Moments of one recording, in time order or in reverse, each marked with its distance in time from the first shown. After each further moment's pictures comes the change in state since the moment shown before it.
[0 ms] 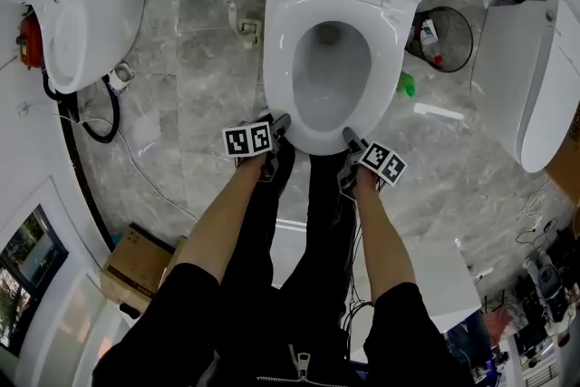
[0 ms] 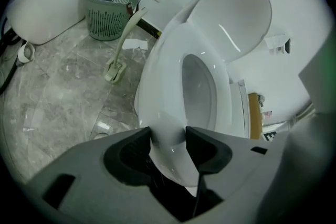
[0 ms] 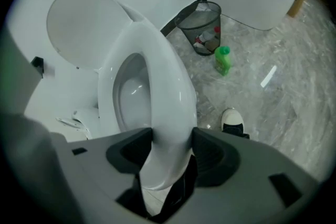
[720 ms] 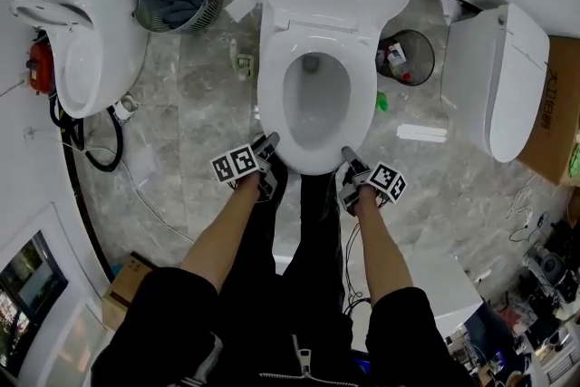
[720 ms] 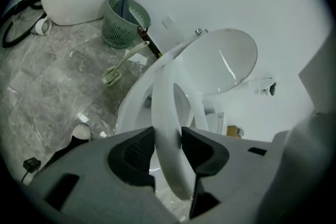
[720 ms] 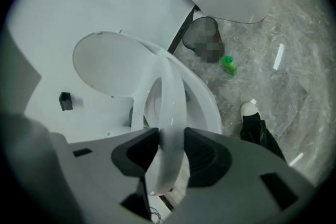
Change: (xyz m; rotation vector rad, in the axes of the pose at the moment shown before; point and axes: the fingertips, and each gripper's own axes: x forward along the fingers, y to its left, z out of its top) left arm -0.098 -0.069 0.027 -0.244 -0.179 -0.161; right arm -0.115 0.066 0.012 0.174 -0.089 0.247
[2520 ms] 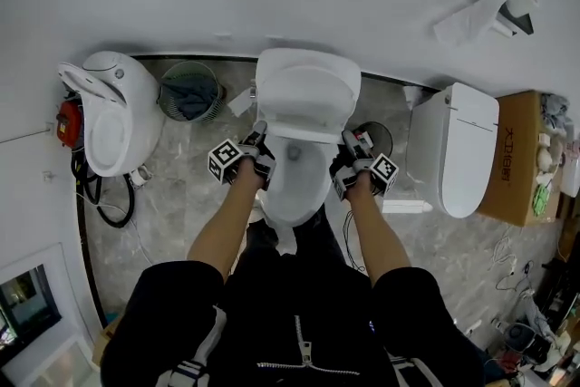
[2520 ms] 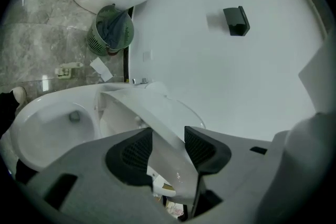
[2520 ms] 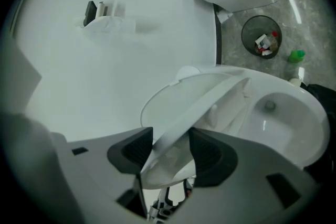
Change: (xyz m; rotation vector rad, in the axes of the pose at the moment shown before) left arm -0.029 -0.282 0.245 -0.450 -0.386 -0.372; right arm -0.050 0.326 0.216 0.296 -0.191 0.483
